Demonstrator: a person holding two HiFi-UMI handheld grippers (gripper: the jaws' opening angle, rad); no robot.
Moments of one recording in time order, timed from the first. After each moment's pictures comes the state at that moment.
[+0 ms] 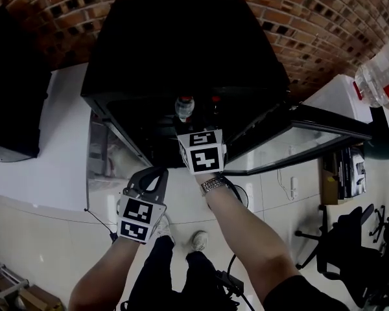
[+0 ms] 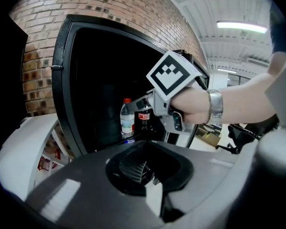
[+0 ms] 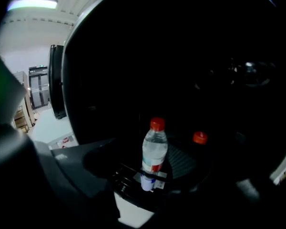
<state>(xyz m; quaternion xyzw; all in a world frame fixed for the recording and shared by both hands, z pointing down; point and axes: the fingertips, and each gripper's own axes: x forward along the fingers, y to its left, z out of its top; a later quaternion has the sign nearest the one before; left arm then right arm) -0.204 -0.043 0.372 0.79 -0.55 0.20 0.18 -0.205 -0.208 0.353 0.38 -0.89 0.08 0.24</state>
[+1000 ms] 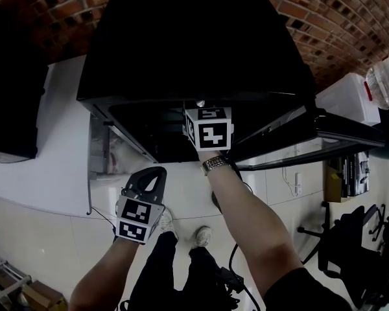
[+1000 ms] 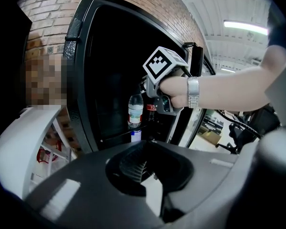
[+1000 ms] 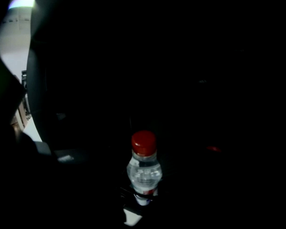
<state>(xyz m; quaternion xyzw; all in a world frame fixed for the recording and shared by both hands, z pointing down) -0.235 -0.041 0.406 0.78 -0.55 0.21 0.21 -0.231 -0.263 0.360 0.40 -0.88 0.09 0.23</state>
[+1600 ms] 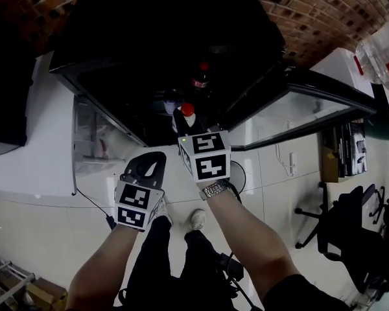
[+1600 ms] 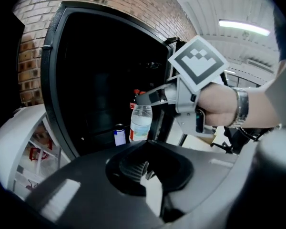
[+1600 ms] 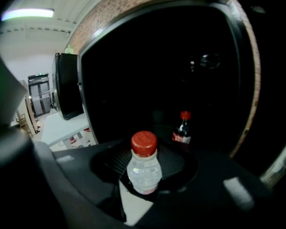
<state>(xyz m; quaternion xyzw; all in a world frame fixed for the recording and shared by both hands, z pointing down) -0.174 -0.031 0.407 0.79 -0.53 0.21 0.21 -0.161 -0.153 0.361 0.37 -0.90 0.12 0.21</state>
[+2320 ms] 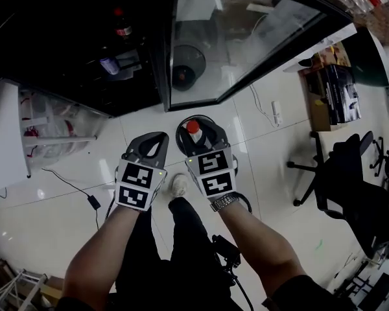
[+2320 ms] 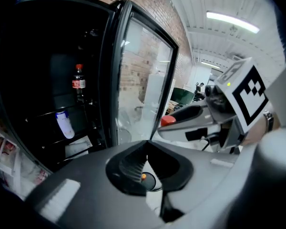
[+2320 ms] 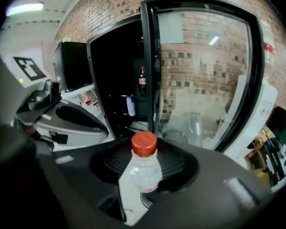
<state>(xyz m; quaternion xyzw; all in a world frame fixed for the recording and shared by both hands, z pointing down) 0.024 0.001 0.480 0.83 -0.44 0.24 0.23 0.072 -0.032 0.477 0.40 -0.85 0.17 0.30</state>
